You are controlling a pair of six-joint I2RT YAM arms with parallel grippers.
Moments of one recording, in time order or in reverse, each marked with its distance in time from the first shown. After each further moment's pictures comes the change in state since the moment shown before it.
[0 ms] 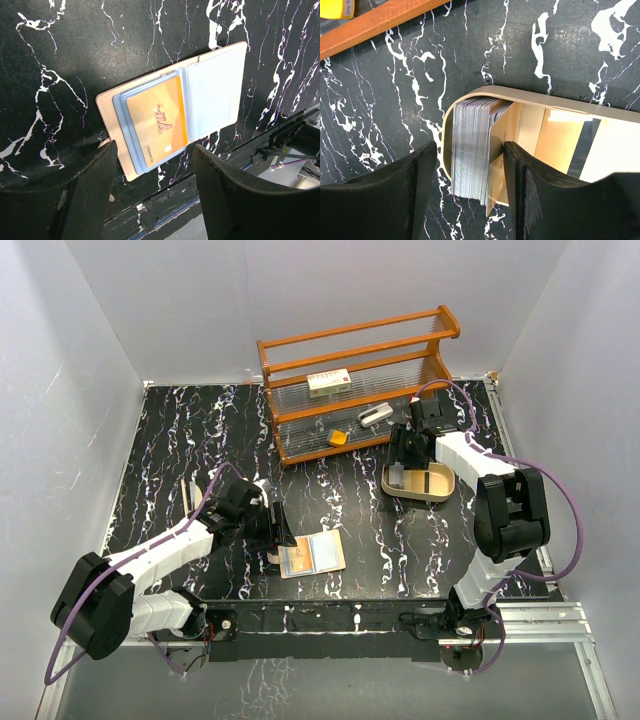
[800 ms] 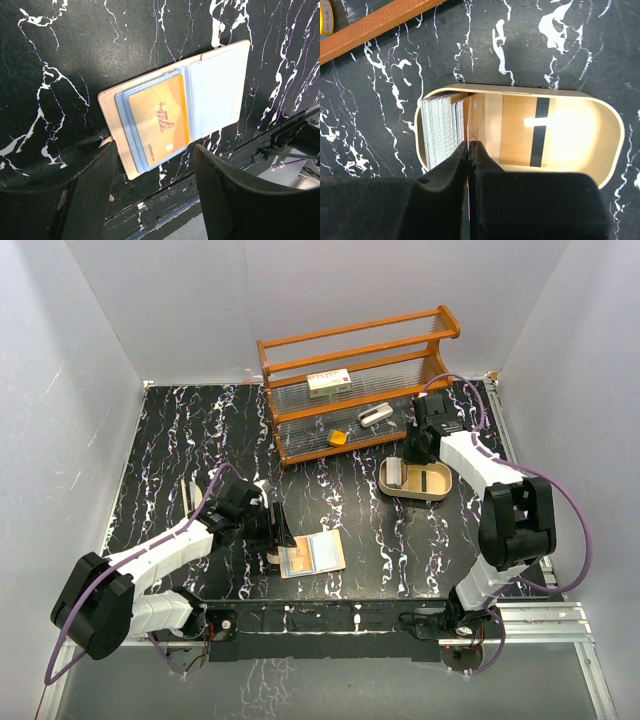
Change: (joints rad) left arm 0.000 0.000 0.000 -0.009 0.000 0.000; right arm -0.001 -0.048 0.019 -0.061 0.123 0.002
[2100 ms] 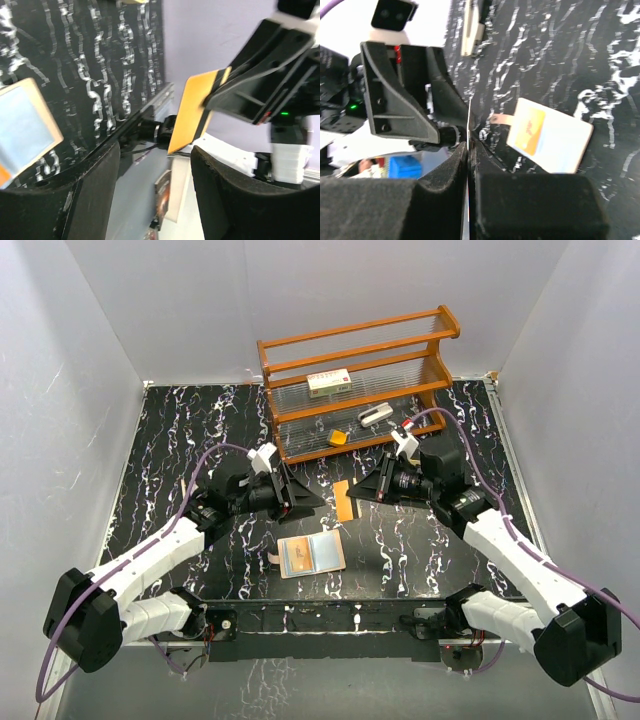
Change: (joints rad) left arm 0.000 -0.078 0.110 0.346 0.281 -0.385; right arm 0.258 -0.644 -0.407 0.291 -0.589 0.436
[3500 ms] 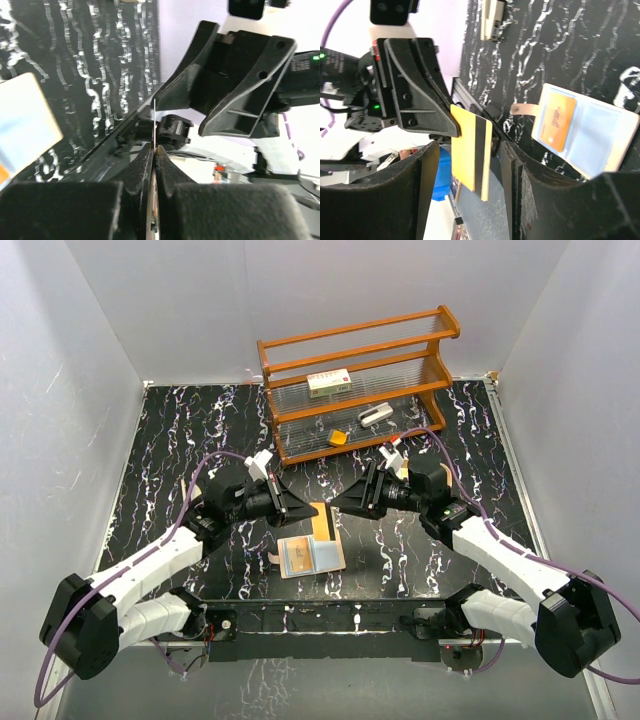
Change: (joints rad) left arm 0.000 -0.028 -0.108 0.216 0.027 -0.117; right arm 0.071 0.032 -0.197 0.361 -0.084 0.271
